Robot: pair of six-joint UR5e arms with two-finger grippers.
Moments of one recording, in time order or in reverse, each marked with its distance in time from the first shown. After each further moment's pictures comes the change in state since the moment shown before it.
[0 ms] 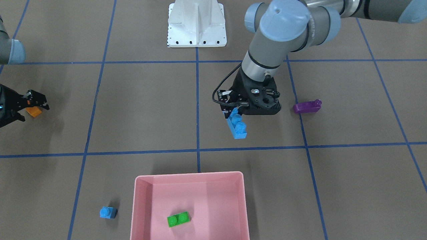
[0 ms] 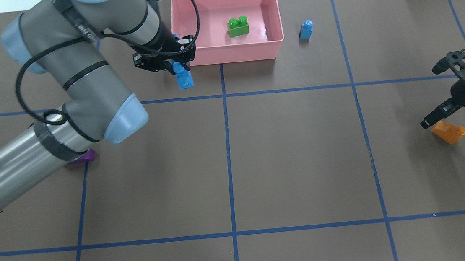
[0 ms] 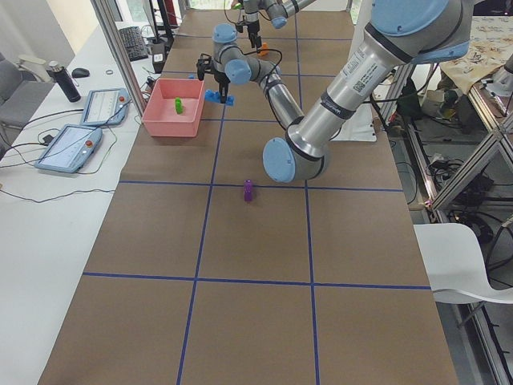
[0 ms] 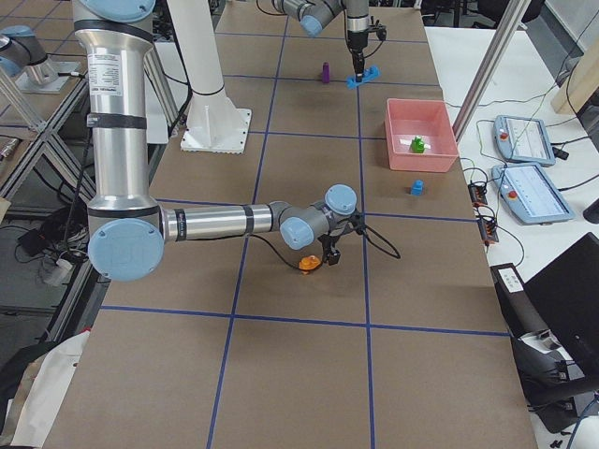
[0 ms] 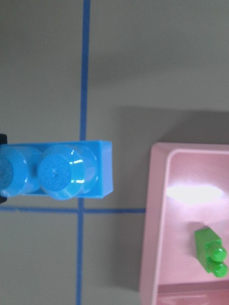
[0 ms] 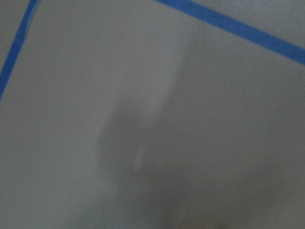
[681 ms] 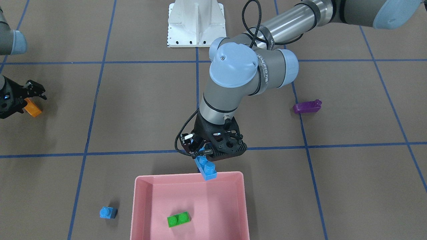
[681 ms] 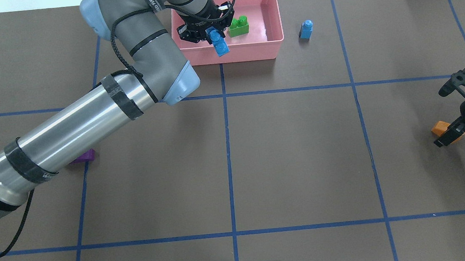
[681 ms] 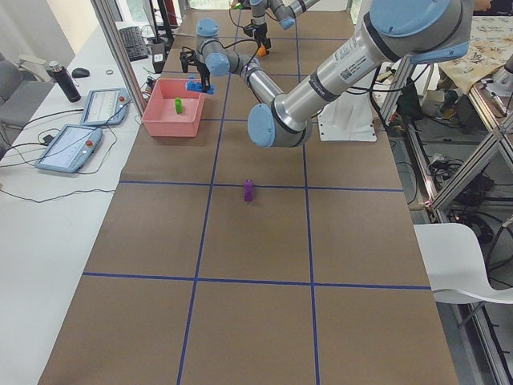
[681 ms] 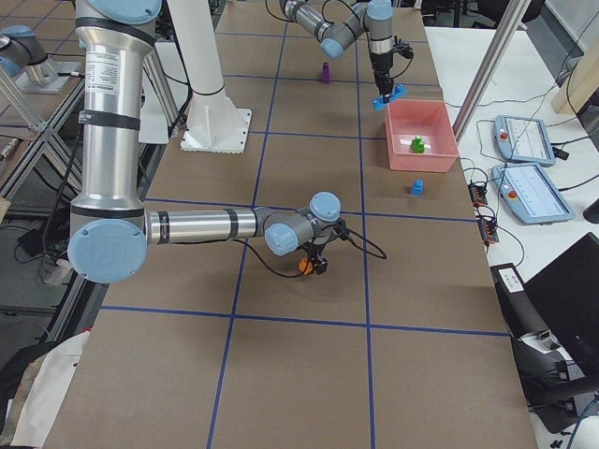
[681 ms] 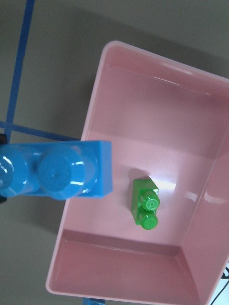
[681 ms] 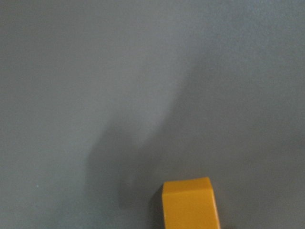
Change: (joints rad) left arm 0.006 -0.222 0.414 -0.259 0.098 -0.157; right arm -0.038 -0.090 0.047 -0.001 -0.040 -0.102
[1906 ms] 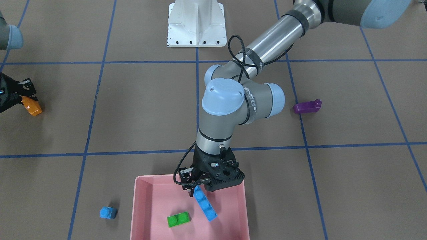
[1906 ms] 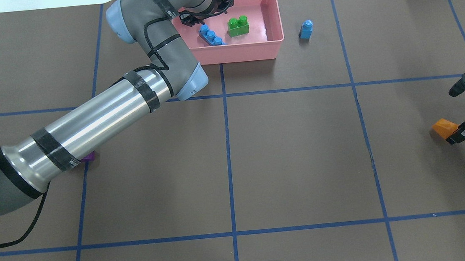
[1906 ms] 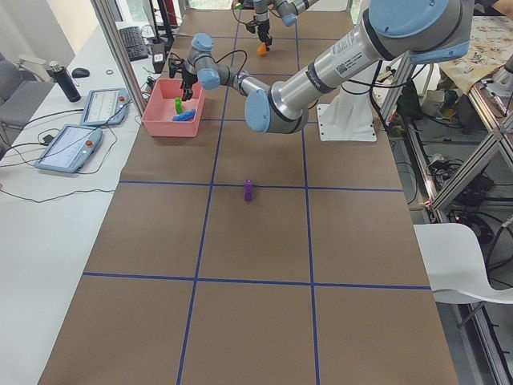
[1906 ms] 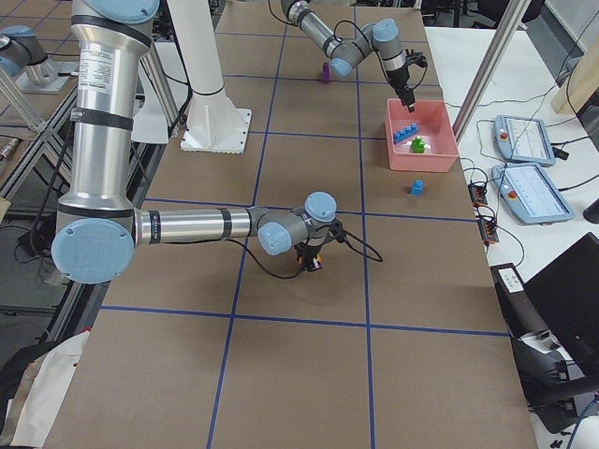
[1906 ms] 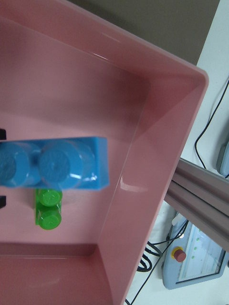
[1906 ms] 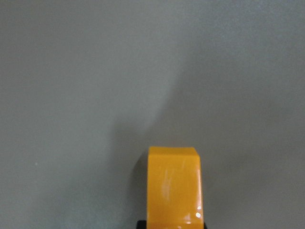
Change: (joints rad) left arm 0.004 -0.083 0.269 -0.261 0.224 0.013; right arm 0.035 -0.008 0.051 -0.075 -0.001 -0.004
